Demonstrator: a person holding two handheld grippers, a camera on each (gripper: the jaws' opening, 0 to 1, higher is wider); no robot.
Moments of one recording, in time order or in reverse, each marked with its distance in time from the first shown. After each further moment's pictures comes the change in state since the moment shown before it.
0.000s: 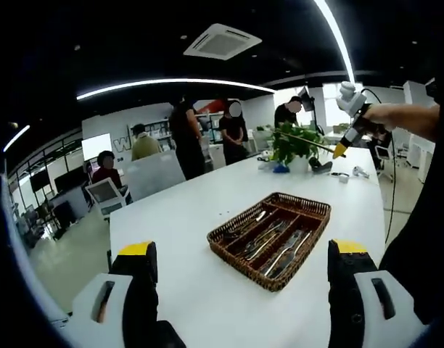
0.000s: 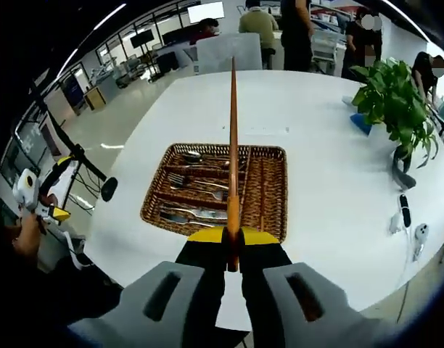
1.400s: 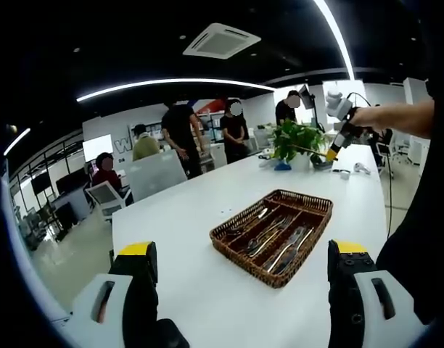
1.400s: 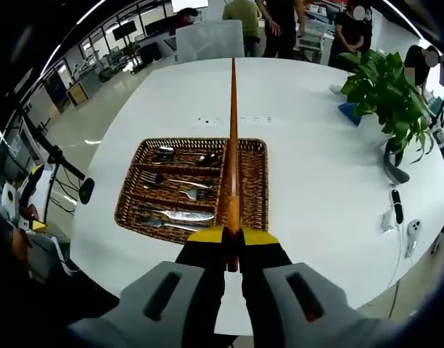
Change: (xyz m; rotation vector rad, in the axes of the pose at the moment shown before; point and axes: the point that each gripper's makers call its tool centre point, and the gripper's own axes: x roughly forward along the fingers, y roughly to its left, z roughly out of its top) left arm -0.002 0.000 -0.001 0.012 0.006 0.007; right arm 0.039 -0.036 -0.009 0.044 0.093 -0.088
